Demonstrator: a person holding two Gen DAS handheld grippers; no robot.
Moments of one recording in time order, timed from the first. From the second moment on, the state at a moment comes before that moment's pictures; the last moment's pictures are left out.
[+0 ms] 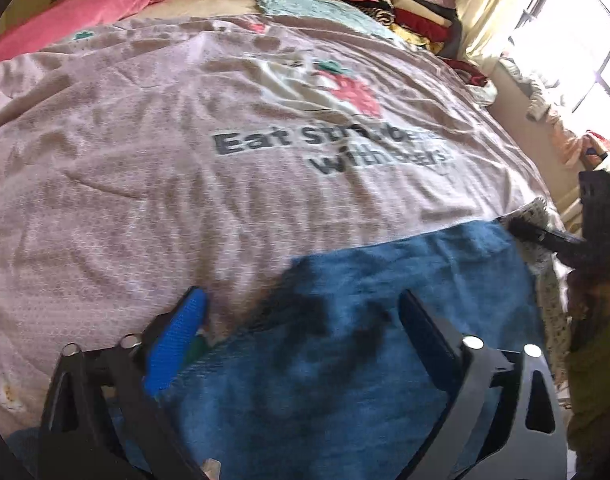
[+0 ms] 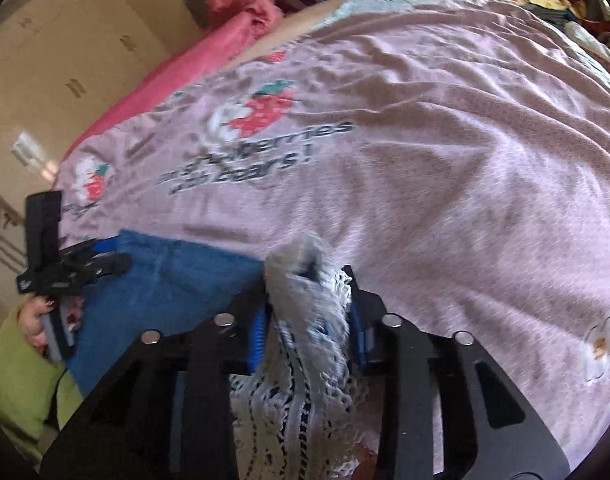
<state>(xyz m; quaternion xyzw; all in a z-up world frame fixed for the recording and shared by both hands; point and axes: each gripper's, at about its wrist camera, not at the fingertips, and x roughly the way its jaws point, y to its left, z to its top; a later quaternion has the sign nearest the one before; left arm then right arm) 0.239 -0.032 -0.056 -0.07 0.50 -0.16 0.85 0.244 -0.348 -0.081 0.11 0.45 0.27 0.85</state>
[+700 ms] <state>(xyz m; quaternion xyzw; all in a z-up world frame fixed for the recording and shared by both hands) 0.238 -0.053 -0.056 0.06 0.46 -0.09 0.88 0.263 -0.340 -0.078 0.02 0.44 0.20 0.87</state>
